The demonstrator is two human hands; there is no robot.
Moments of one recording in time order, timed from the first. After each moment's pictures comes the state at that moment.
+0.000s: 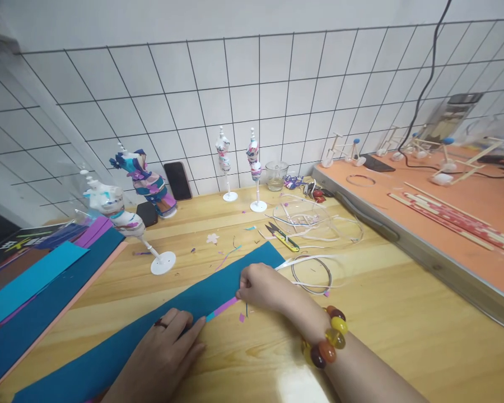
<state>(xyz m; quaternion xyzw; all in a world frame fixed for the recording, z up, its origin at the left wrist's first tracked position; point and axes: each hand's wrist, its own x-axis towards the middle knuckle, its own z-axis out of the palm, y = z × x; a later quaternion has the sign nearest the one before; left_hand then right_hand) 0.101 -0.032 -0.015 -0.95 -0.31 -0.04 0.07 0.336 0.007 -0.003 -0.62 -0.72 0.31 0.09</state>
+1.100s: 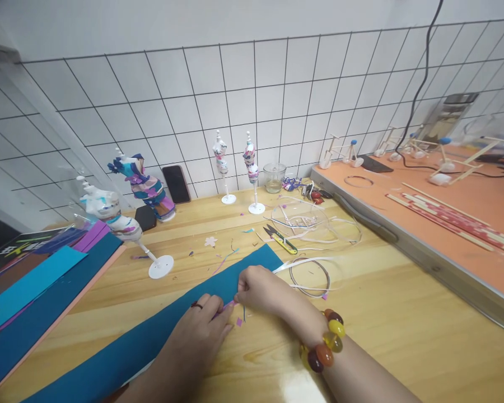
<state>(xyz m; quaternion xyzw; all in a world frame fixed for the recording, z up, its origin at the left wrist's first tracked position) 0.157 -0.015 -0.034 -0.94 -0.32 -0.06 0.06 0.339 0.008 -0.009 -0.62 -0.69 0.35 0.12</state>
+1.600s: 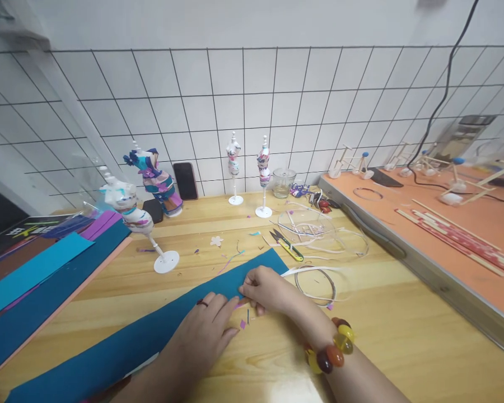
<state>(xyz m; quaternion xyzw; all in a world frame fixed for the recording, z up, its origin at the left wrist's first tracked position) 0.160 -0.017 -0.028 -0.93 -0.38 -0.05 -0.02 0.342 0.012 -0.017 -0.58 -0.62 0.50 0.17</state>
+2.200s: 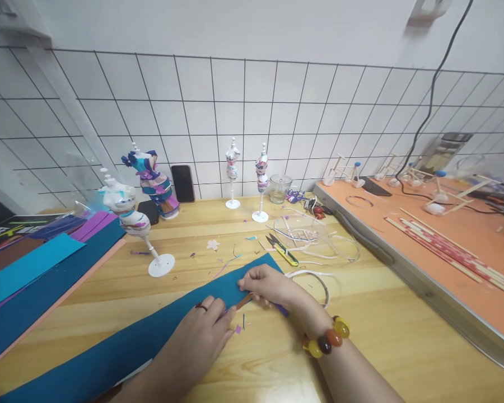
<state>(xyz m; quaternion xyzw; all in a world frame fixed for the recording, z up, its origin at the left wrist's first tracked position) 0.159 -0.016 -0.031 -0.94 -0.33 -0.06 0.04 0.356 0.023 -0.024 -0.54 -0.55 0.59 0.23</state>
